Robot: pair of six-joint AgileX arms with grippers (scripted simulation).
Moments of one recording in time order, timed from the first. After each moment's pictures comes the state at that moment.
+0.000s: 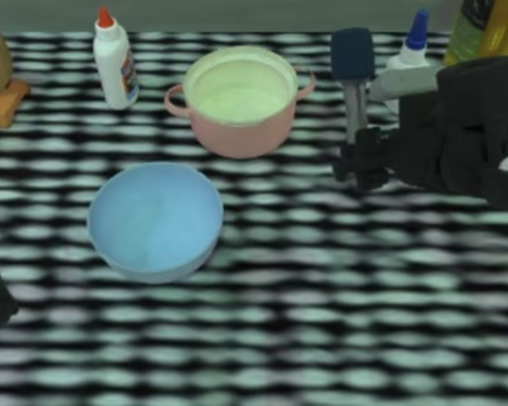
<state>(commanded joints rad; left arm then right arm) 0.00 0.00 0.00 0.00 0.00 0.00 0.42 1.74 0.90 0.20 -0.18 0.21</state>
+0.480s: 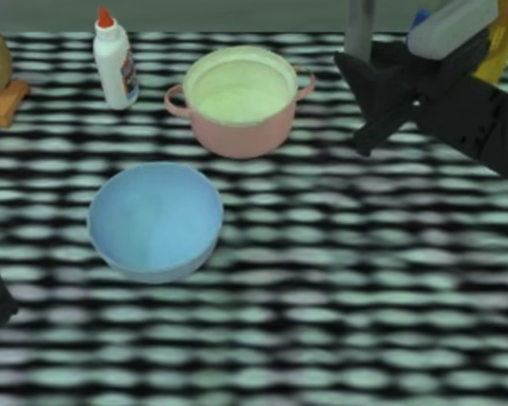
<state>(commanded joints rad) 0.00 0.00 0.00 0.00 0.00 0.00 0.41 1.55 0.75 0.75 -0.34 0.04</state>
